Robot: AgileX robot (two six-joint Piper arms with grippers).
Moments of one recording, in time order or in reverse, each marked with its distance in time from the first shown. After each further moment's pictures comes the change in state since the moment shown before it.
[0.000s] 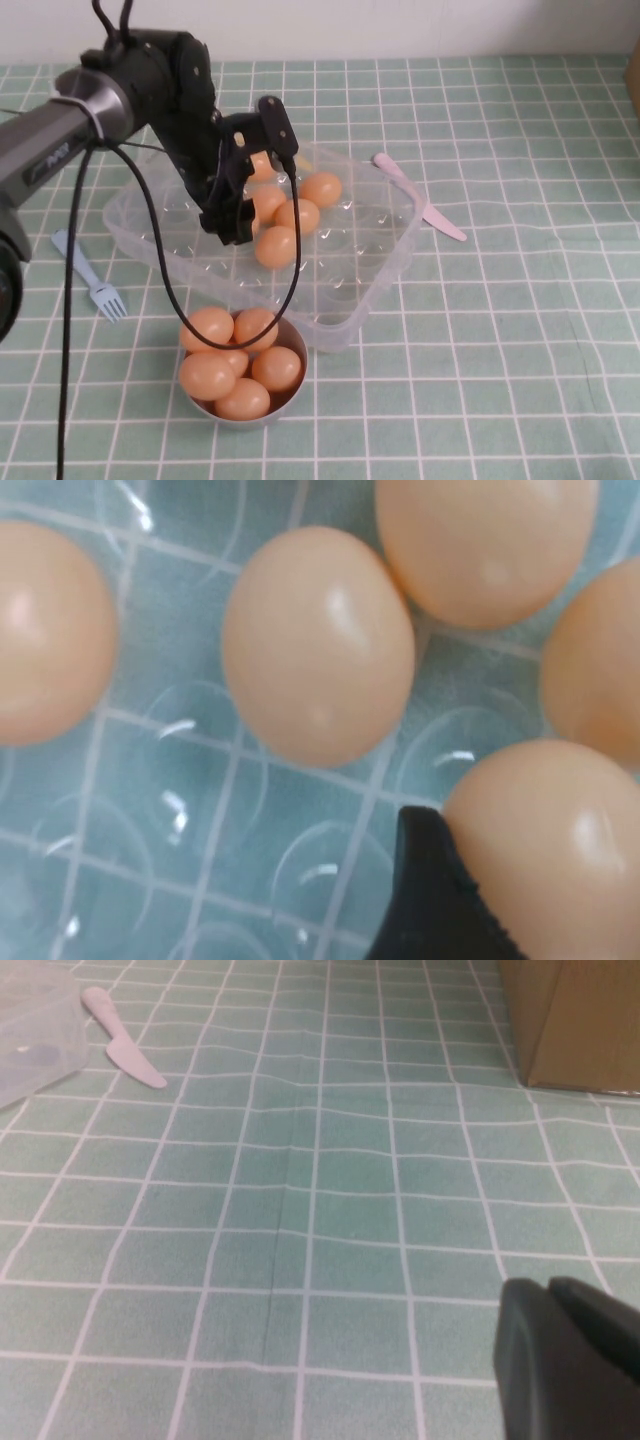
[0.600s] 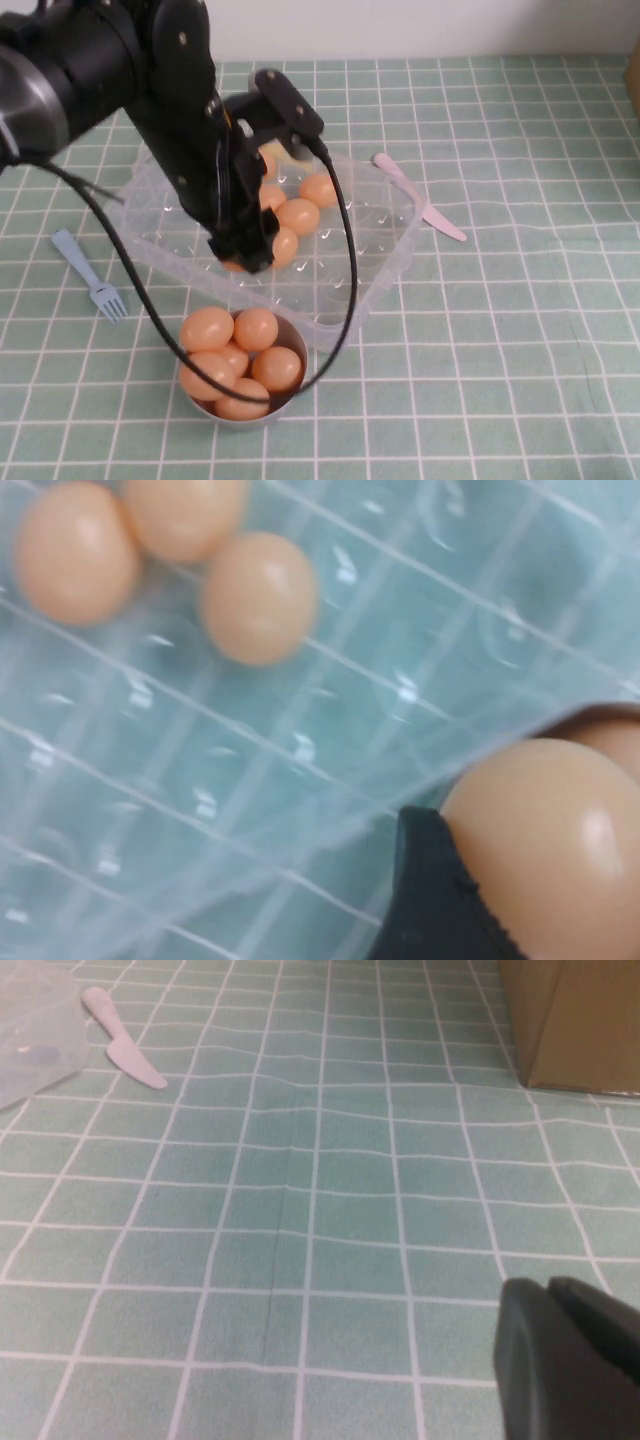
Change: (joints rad) right arm 0.000 0.000 0.000 0.000 0.000 0.000; left arm -0.147 -0.367 0.234 0.020 0.138 -0.406
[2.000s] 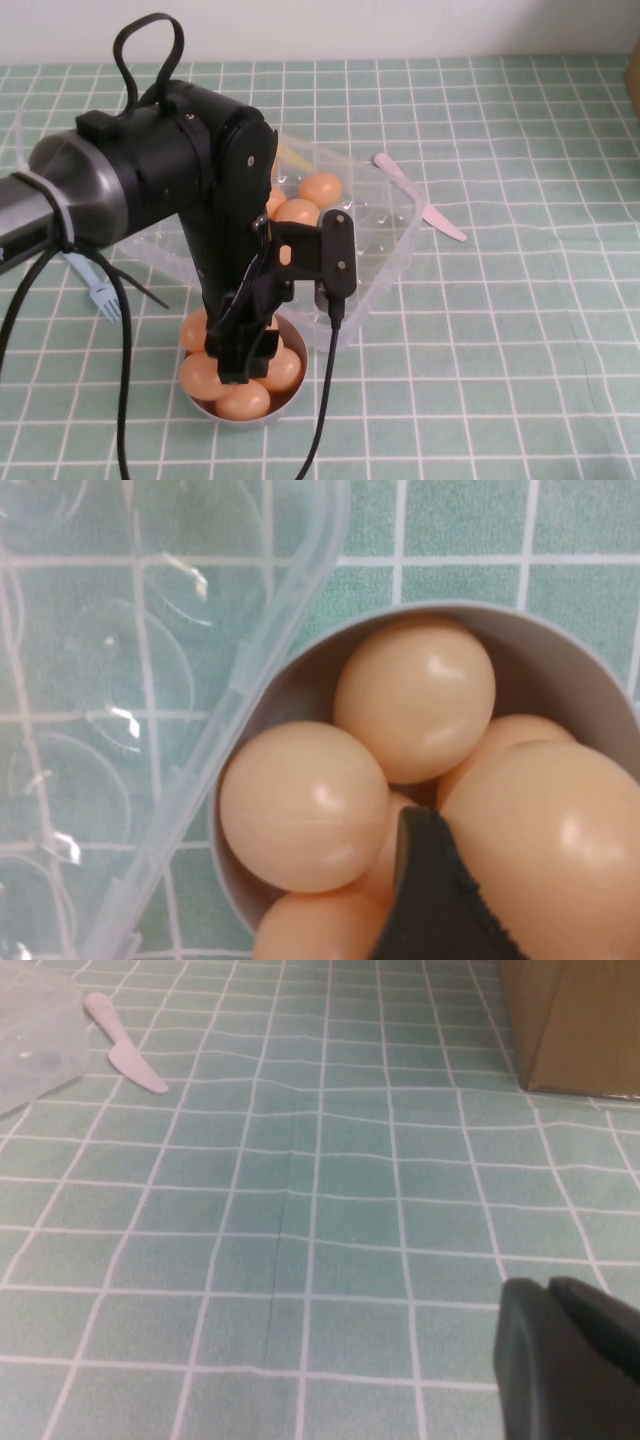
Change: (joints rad) right arm 0.000 -0.006 0.000 0.005 0.000 0.000; left arm -0.144 -0.025 0.234 0.040 -0.007 0.366
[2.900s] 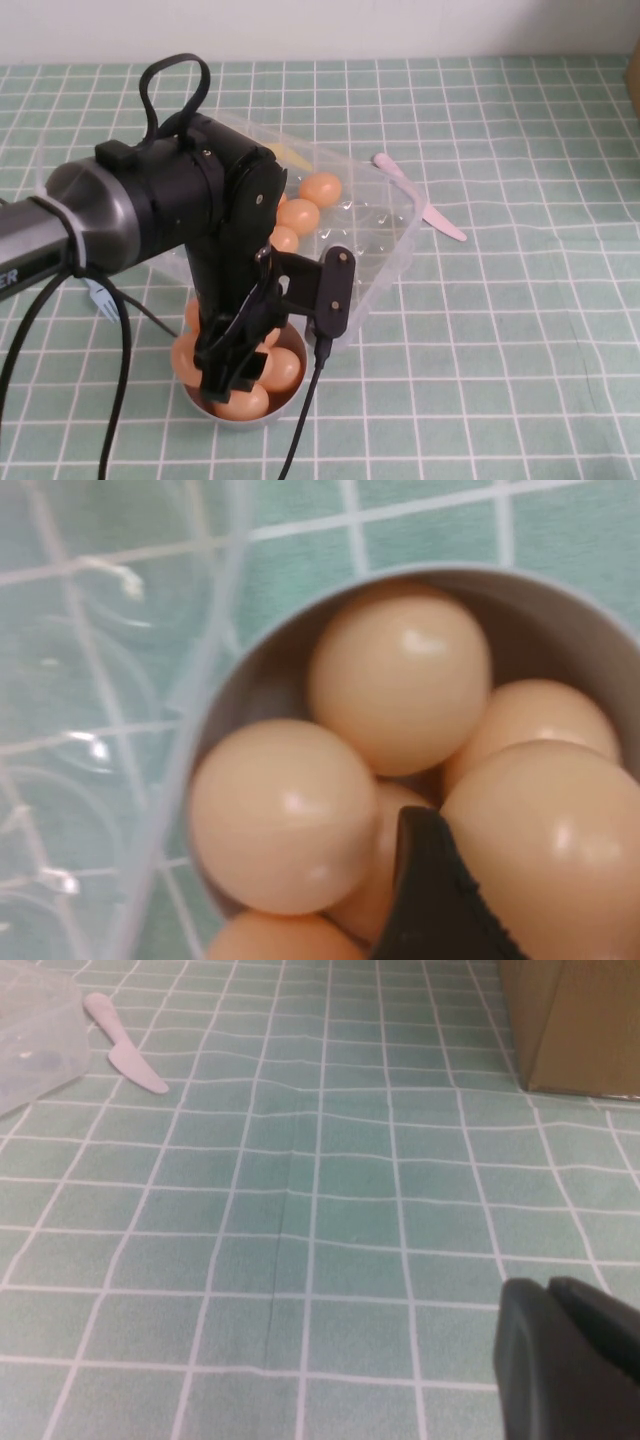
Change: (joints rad) right arm 0.000 0.000 0.000 0.000 0.000 0.000; left arm -0.027 0.000 0.072 0.071 -0.051 0.101
